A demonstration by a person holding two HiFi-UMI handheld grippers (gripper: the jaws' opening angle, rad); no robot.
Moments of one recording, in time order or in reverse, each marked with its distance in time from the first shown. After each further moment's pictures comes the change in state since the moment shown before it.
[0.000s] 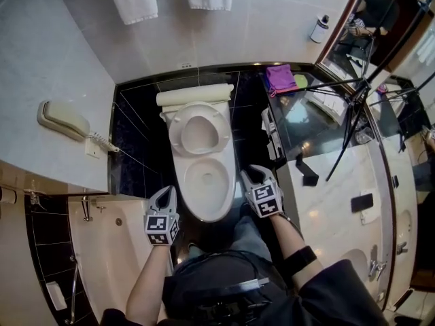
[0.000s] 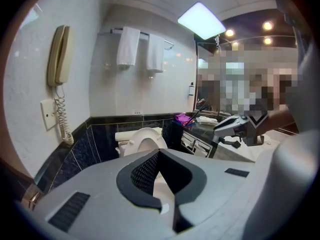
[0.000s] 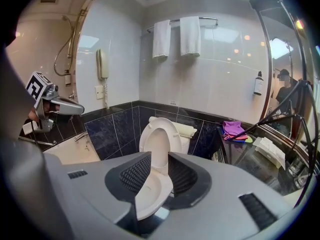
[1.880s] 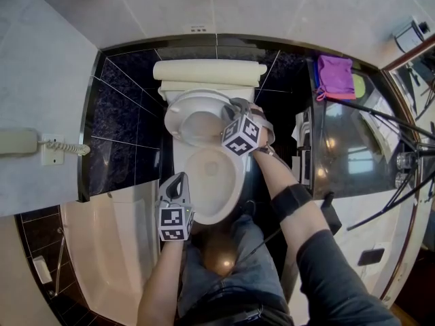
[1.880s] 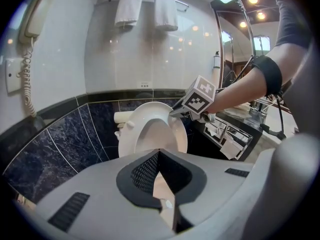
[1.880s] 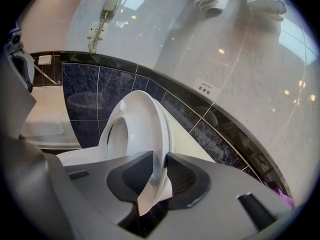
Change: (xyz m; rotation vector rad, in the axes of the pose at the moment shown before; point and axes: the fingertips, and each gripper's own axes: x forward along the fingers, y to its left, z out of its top) left arm 0.209 0.013 -0.066 -0.063 0.169 0.172; right arm 0.374 -0.069 0.068 -0.568 0.050 0.142
